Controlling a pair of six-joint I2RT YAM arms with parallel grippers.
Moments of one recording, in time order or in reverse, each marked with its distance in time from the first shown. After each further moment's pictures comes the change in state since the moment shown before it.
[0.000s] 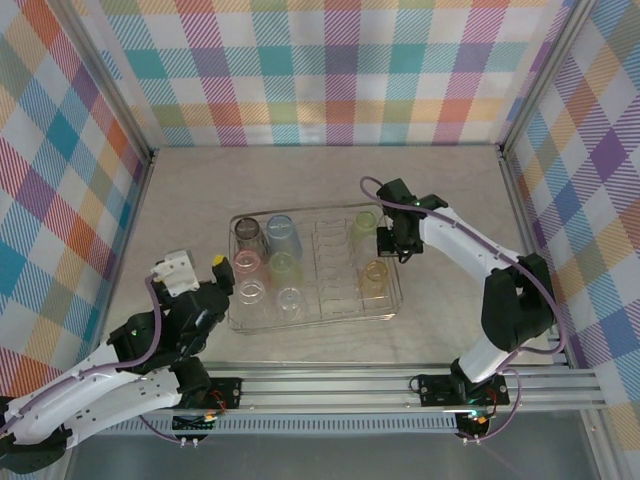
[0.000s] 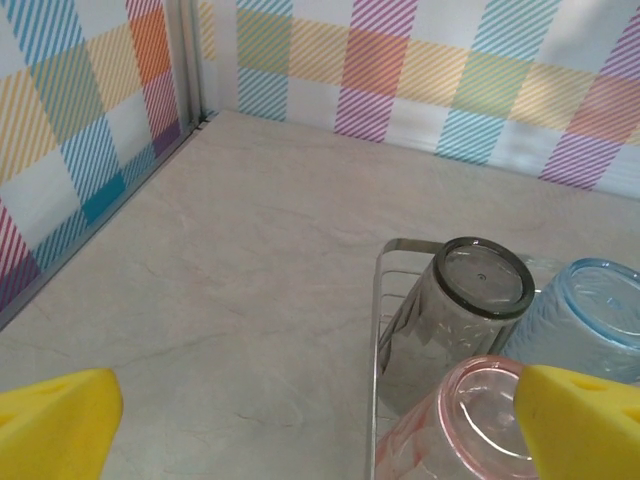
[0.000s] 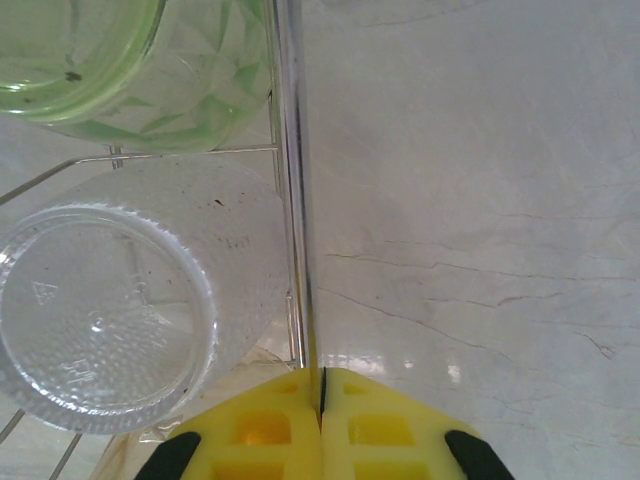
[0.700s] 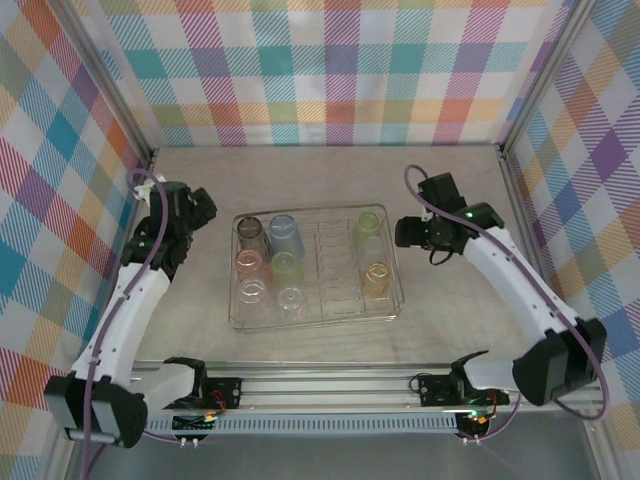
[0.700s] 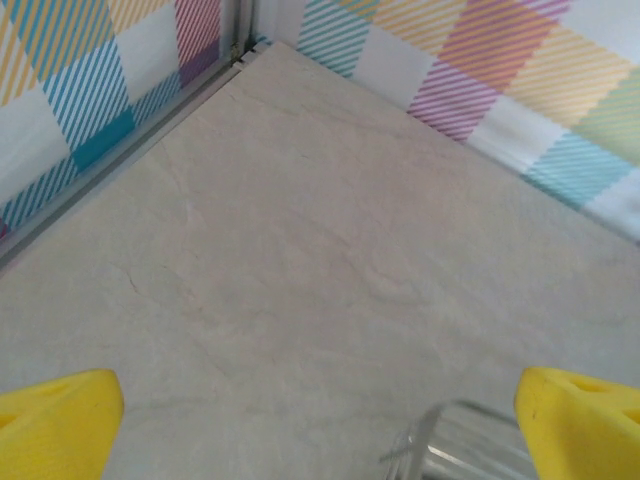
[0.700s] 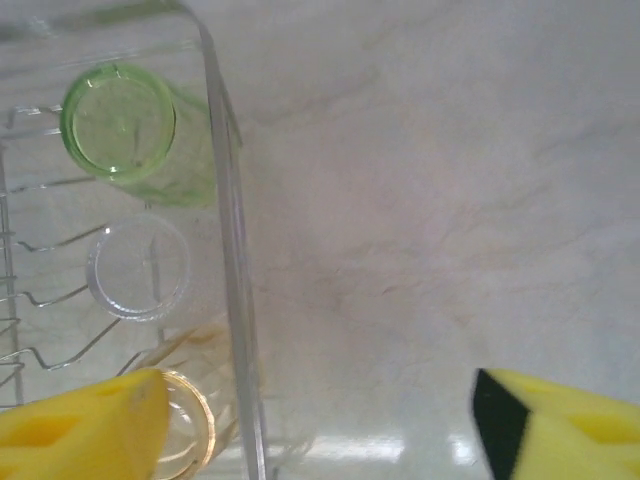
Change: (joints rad) left arm 0.927 0.557 0.312 0.357 0.762 0.237; right arm -0.117 -0.357 -0.040 -0.047 0.047 -0.061
